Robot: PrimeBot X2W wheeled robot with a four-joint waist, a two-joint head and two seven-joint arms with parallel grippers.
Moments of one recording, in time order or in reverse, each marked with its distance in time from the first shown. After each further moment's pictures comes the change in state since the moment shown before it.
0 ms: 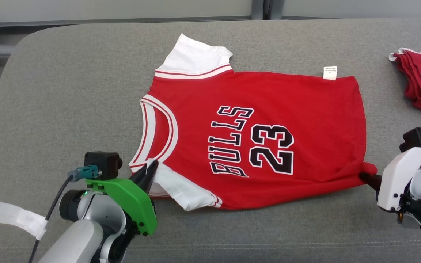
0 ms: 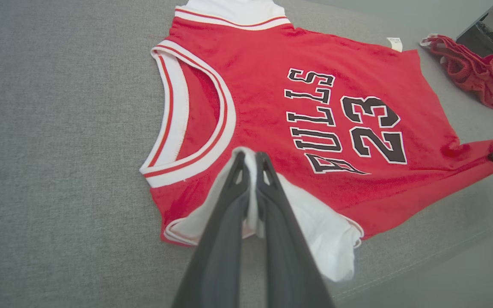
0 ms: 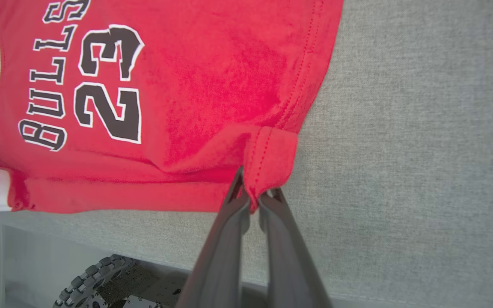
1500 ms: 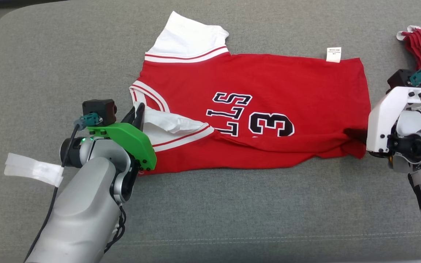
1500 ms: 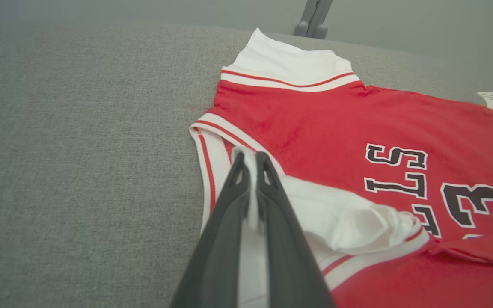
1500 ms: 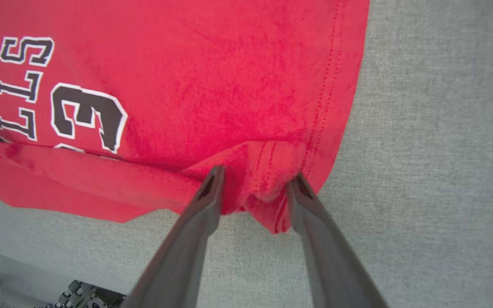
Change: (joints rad) left arm -0.393 -0.225 0.009 0.686 0.064 -0.130 -0.307; right arm -0.368 0.029 0.048 0.245 -0.107 0.000 0.160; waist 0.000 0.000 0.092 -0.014
